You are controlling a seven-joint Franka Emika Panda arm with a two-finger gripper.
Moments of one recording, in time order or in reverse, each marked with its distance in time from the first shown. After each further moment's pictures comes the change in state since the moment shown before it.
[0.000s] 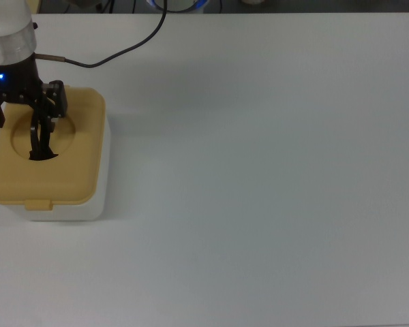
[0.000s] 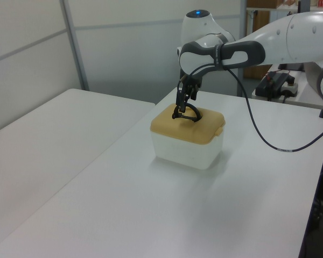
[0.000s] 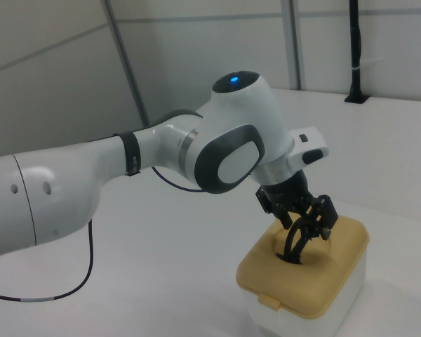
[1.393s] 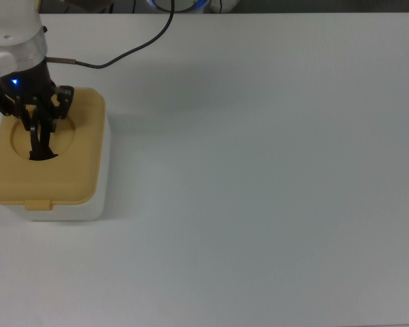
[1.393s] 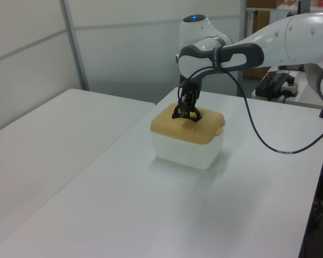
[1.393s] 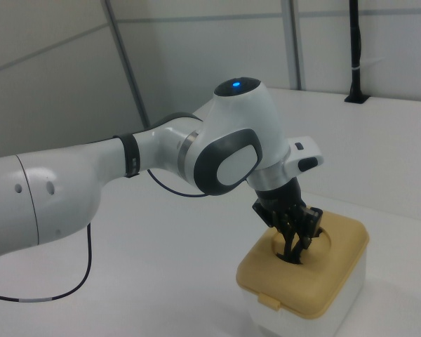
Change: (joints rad) arm 0.006 0.006 0.011 -0.014 0.000 -0.054 -0.013
